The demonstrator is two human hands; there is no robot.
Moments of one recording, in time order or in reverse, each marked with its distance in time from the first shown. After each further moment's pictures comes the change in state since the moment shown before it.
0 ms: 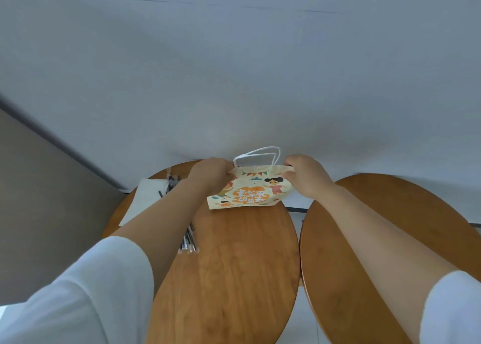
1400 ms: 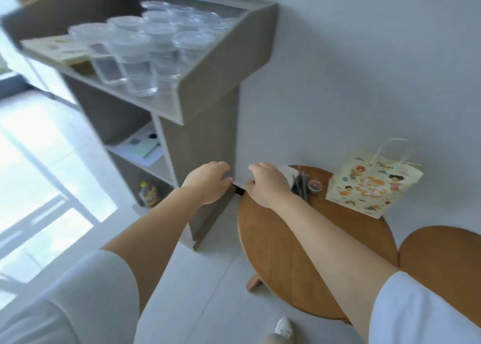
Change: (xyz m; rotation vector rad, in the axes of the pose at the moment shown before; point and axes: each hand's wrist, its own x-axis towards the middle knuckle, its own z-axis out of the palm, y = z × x) left_hand -0.466 -0.234 0.036 -0.227 0.380 -0.397; right_hand -0.256 -0.437 0.142 -0.160 0.063 -0.545
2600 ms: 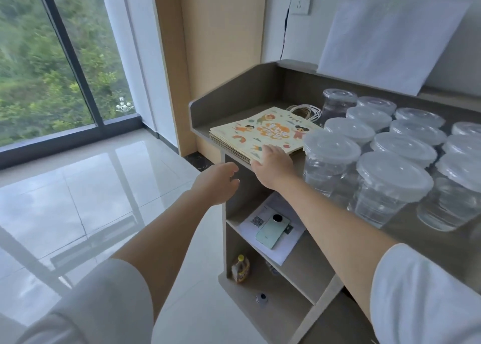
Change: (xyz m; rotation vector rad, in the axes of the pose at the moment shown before) left_hand 0.101 -0.432 -0.245 -0.112 0.285 -0.250; right_hand 0.393 -0.407 0.036 0.019 0.134 -0.208
